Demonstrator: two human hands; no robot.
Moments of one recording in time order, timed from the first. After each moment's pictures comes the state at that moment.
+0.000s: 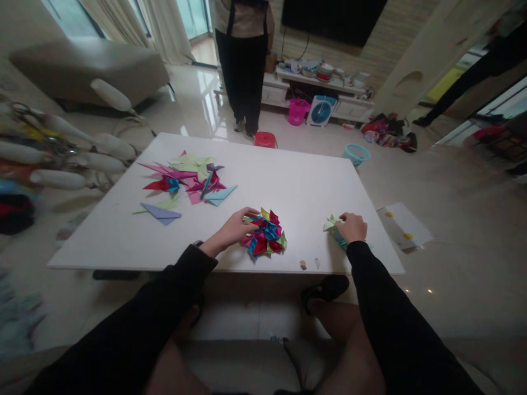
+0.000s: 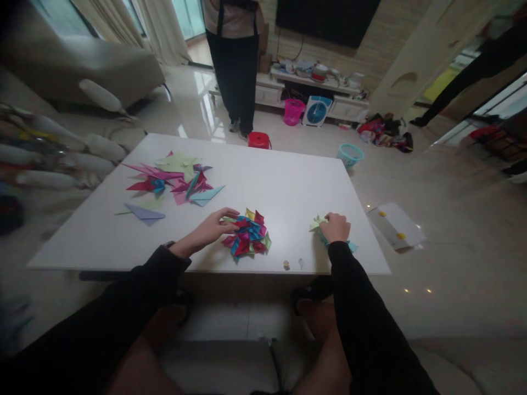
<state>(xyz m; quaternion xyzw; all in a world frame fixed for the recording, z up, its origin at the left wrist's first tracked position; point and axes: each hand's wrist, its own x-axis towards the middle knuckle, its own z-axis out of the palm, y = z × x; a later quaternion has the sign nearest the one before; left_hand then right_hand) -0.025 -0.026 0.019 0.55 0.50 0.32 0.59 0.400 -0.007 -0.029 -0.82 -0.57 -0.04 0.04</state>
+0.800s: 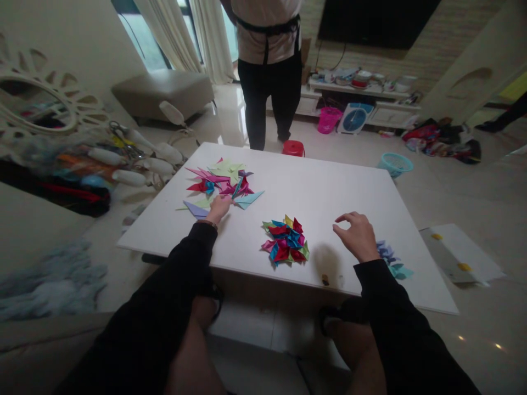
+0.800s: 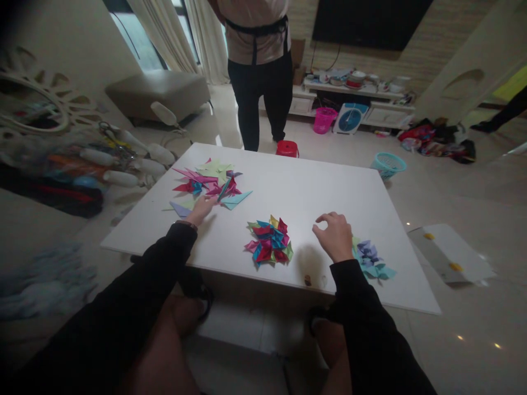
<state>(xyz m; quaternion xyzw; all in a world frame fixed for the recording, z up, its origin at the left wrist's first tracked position) -0.153 0.058 -0.036 0.40 0.77 0.37 0.32 0.287 -0.005 0.026 -0.65 -0.73 0.00 0.21</state>
